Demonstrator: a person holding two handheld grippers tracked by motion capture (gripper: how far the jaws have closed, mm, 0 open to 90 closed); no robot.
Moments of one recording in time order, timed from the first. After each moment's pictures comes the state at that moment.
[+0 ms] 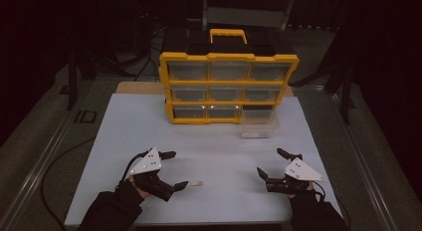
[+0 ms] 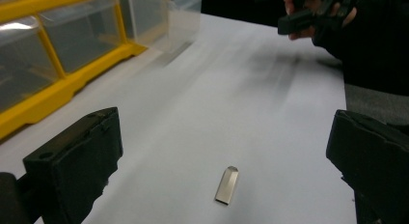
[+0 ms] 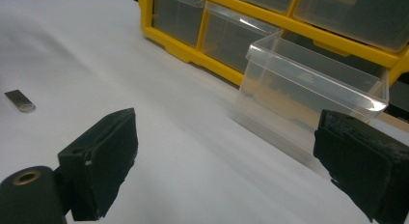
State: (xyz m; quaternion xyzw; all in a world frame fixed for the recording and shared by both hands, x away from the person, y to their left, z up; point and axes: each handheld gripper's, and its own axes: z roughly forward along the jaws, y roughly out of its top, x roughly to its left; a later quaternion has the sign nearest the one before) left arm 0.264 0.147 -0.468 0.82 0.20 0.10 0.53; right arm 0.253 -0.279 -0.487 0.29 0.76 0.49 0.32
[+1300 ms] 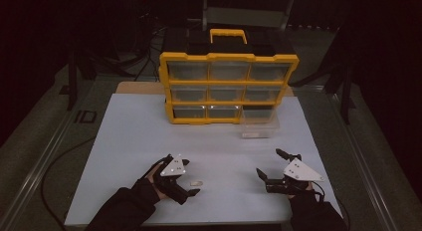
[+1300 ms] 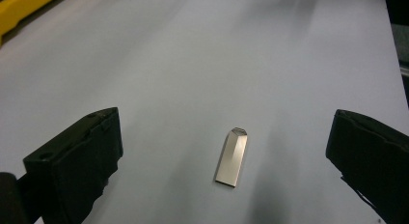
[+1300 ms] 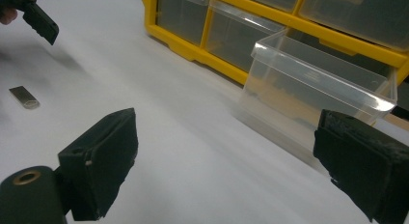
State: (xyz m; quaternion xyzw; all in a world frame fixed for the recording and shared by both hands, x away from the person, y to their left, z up) left arm 0.278 0.105 -0.511 0.88 0.17 0.08 0.44; right arm 0.253 -0.278 -0.489 0.28 0.77 0.49 0.31
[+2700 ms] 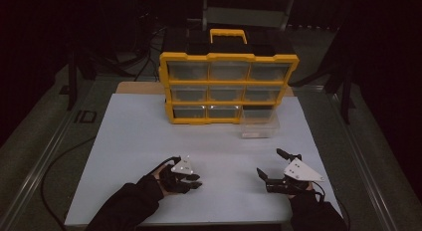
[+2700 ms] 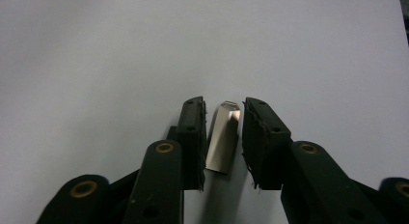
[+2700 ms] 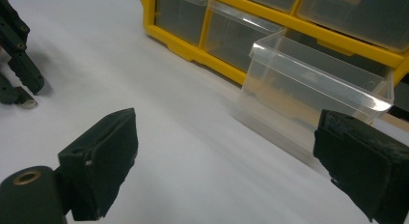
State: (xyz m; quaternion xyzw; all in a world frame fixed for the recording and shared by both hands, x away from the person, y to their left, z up) left arm 0.291 0.092 -0.521 0.91 0.16 0.02 0.37; right arm 0.253 -0.279 -0.488 0.28 0.76 0.49 0.32
